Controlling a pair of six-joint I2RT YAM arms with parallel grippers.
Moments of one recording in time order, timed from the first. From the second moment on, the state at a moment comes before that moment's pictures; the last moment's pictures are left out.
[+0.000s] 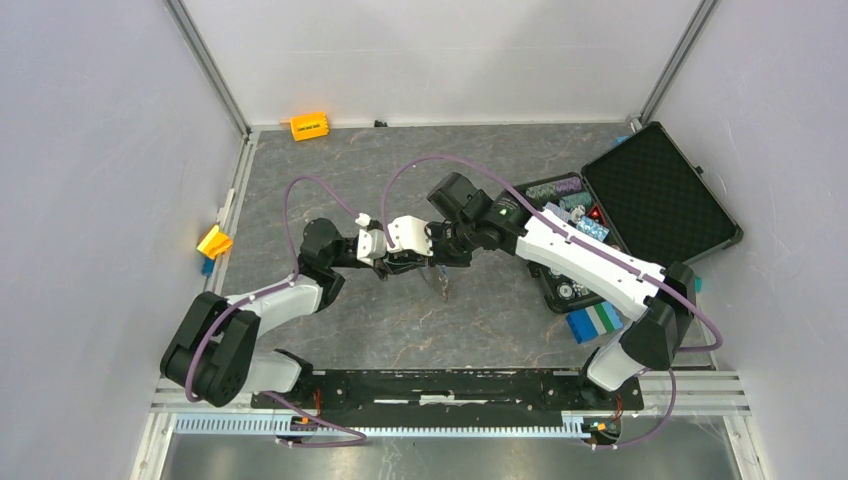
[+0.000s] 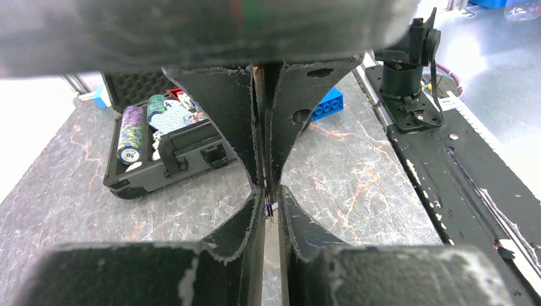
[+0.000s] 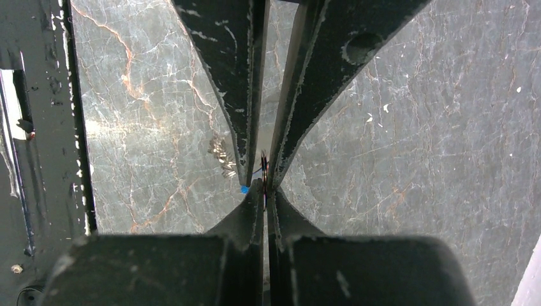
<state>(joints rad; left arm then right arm) -0.45 1.33 0.48 1.03 1.18 0.07 0.92 1.59 1.53 -0.94 -0.25 -0.72</state>
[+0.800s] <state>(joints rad) -0.45 1.33 0.48 1.03 1.18 0.07 0.92 1.58 1.53 -0.94 -0.25 -0.71</state>
